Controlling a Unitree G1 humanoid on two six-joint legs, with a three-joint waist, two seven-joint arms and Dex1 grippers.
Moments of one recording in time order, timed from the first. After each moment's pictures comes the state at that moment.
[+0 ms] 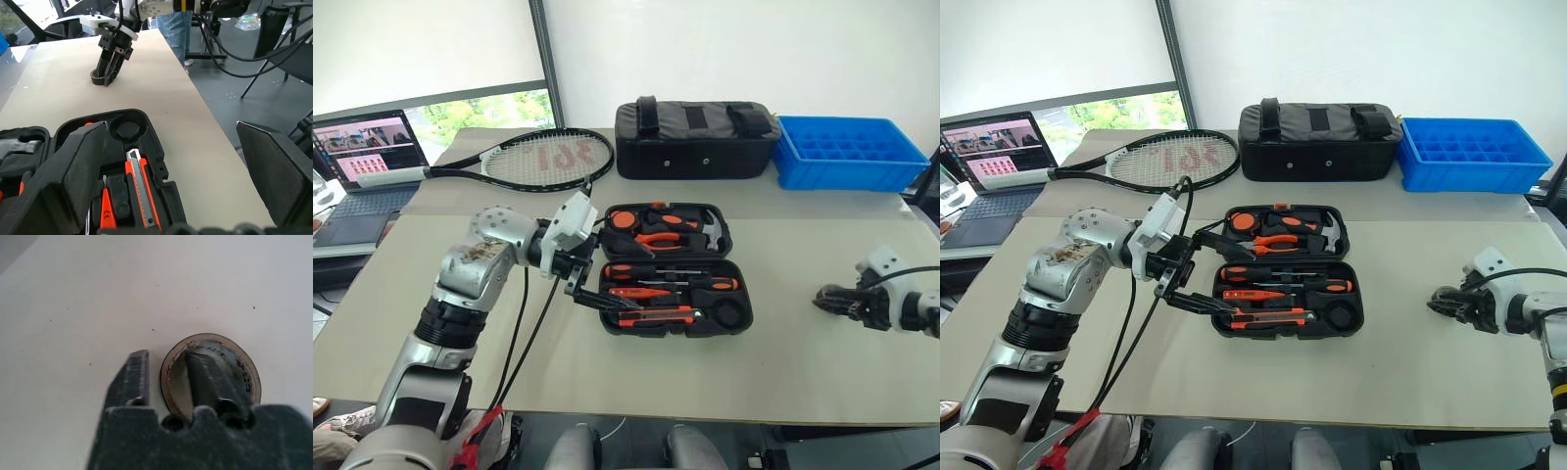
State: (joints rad) left arm -0.70 0.56 -0.18 -0.04 -0.47 0.42 -1.49; right arm -0.32 -1.00 -0.12 0.49 0.17 0.35 1.11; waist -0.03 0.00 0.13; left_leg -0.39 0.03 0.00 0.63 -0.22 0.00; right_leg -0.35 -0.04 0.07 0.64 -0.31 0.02
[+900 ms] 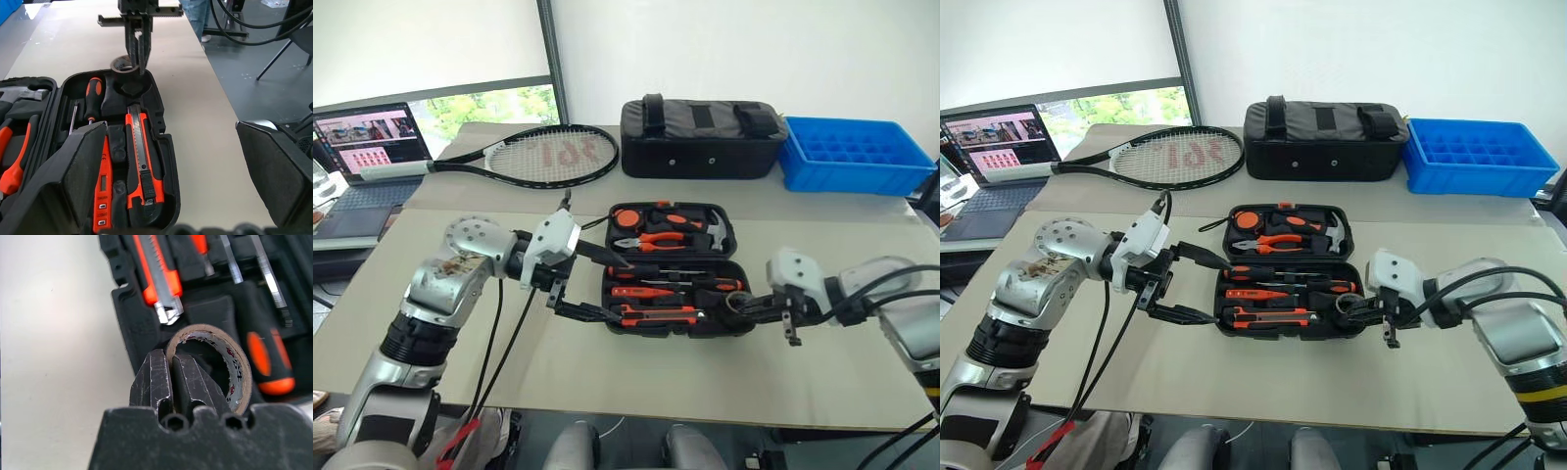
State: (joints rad) left arm -0.61 0.70 -0.18 -0.13 -0.47 0.42 -1.44; right arm -0.31 -1.01 0.12 -0.18 0.27 0.48 1.30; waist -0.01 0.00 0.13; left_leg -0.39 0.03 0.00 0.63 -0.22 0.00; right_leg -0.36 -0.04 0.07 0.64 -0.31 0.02
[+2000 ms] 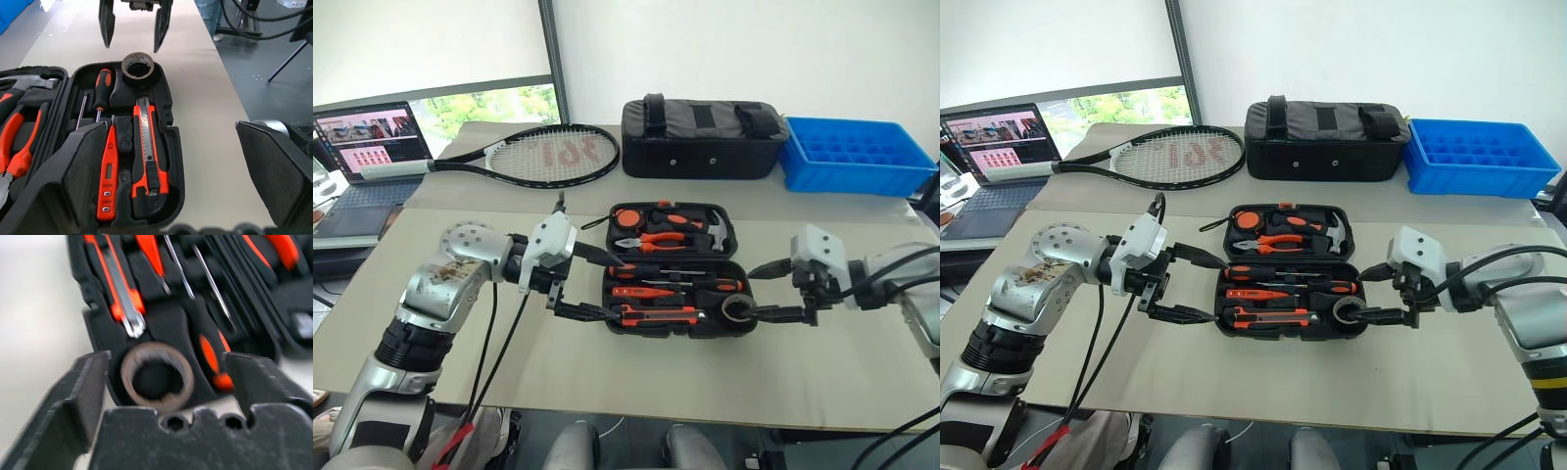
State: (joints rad) left arm -0.58 0.72 -0.17 -0.14 -0.47 0.42 -1.40; right arm -0.36 -1.06 0.04 -0.06 0.33 0.46 1.31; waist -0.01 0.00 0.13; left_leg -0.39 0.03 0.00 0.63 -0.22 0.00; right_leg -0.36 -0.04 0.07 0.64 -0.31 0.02
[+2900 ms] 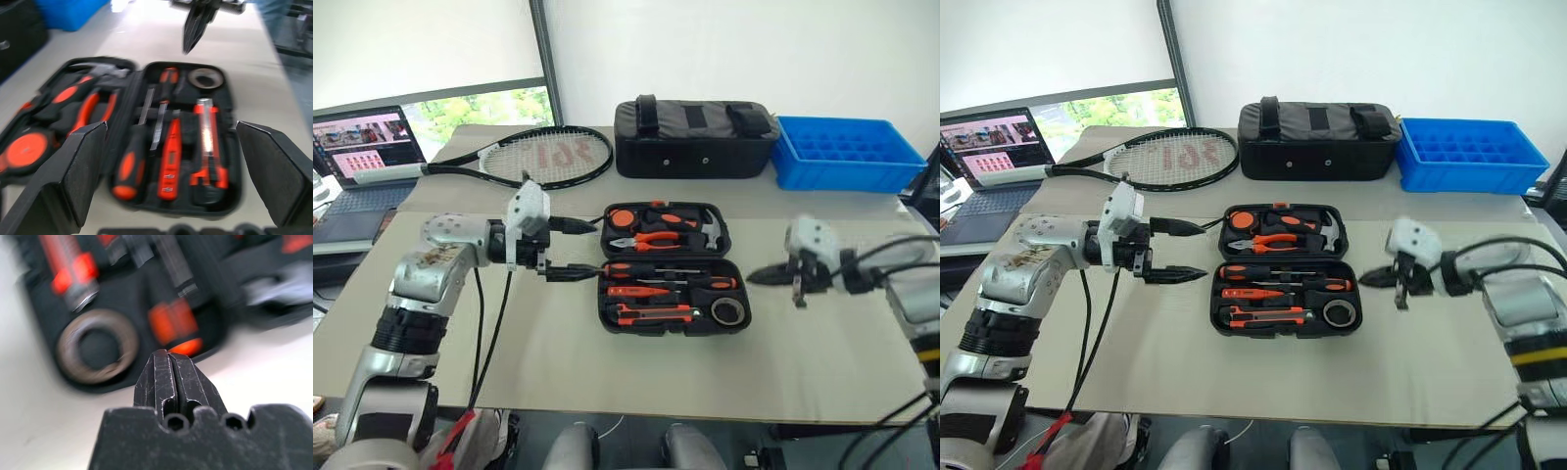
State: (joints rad) left arm -0.65 0.65 -0.08 0.16 -0.40 0.41 -1.23; right arm -0.58 -0.91 0.09 0.23 0.21 0.35 1.22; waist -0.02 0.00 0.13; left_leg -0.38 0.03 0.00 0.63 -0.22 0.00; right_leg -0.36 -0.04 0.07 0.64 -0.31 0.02
